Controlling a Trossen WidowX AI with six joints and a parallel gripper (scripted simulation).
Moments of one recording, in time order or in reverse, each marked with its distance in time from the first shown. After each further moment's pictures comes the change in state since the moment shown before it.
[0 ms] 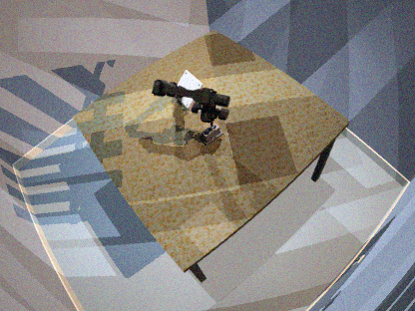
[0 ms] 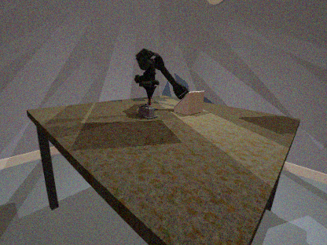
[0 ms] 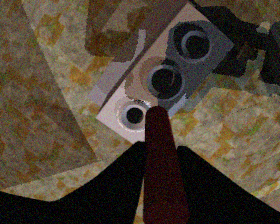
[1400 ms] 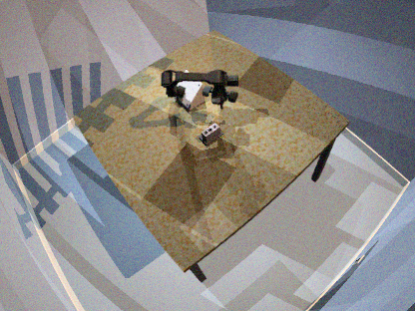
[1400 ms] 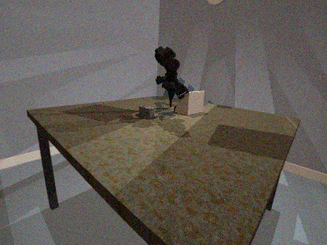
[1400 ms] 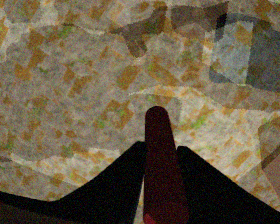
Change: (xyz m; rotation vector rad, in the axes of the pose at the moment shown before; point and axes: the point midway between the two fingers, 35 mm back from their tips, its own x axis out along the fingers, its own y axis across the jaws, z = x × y) arm -0.001 0.009 -0.129 0.008 0.029 0.012
